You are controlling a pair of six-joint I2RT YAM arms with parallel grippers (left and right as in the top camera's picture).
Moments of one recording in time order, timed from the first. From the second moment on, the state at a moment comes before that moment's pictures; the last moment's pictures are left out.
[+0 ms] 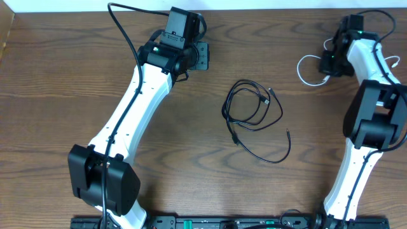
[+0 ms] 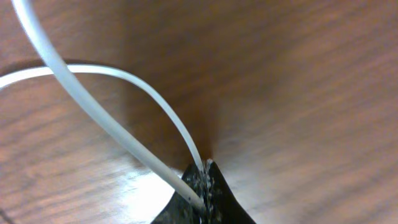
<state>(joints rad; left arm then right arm) -0.36 1.80 1.65 -0.76 0.05 -0.28 -0.19 2.37 1.94 -0.91 0.07 0.14</state>
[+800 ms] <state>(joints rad) -0.36 1.80 1.65 -0.76 0.12 -0.28 -0.54 2.37 2.33 -0.76 0.10 0.25</state>
